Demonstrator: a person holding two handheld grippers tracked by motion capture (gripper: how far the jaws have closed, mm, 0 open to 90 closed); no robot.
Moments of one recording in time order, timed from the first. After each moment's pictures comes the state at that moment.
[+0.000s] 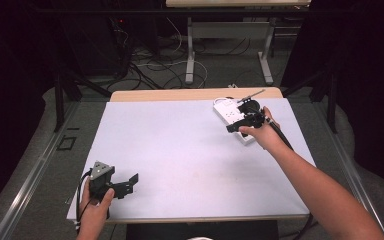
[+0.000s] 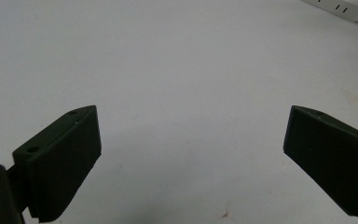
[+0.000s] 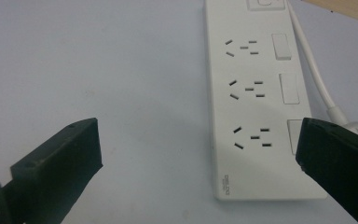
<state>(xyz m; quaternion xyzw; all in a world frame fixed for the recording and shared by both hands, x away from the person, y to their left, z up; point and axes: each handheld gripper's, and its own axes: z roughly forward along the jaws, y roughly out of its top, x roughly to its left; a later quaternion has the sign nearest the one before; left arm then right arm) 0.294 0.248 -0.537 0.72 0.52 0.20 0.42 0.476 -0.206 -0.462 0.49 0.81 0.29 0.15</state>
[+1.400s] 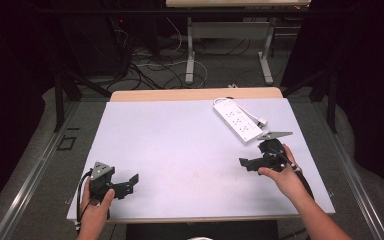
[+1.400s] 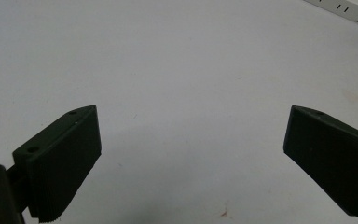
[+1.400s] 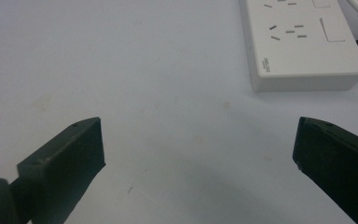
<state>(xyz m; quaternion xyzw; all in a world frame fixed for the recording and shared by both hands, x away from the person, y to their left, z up) 0.293 0.247 -0.538 0.72 0.52 0.20 0.42 0.360 -0.247 -0.500 0.47 0.79 0.36 0.15</state>
